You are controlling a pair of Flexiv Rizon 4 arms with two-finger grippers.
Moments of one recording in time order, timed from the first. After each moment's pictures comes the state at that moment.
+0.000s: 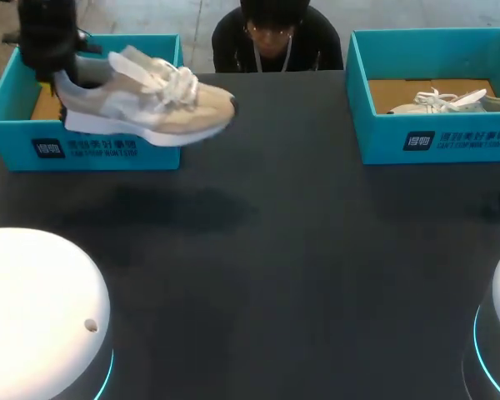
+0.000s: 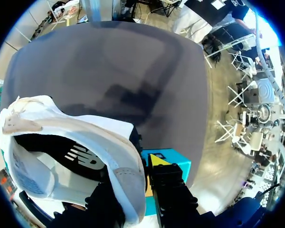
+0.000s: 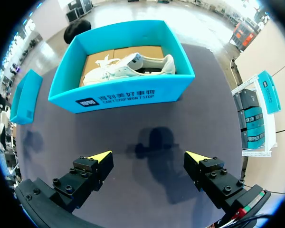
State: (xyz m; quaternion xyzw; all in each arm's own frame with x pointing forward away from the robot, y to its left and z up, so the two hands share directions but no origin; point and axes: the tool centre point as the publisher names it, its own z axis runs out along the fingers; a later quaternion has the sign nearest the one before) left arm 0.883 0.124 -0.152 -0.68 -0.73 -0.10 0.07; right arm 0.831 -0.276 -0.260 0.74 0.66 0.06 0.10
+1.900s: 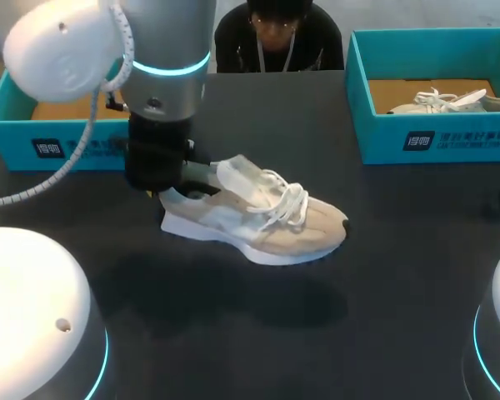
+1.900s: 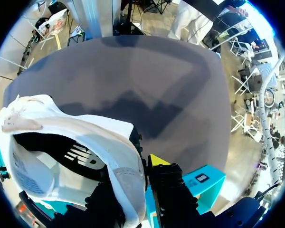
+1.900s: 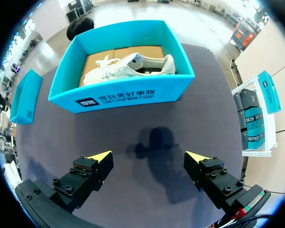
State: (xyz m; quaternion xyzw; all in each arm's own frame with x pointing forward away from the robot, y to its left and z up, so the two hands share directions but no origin) left arm 0.723 -0.034 -0.213 -0.74 -0.67 -0.08 0.05; right arm 0.831 -0.276 -0.260 0.74 0.66 0.06 0.10
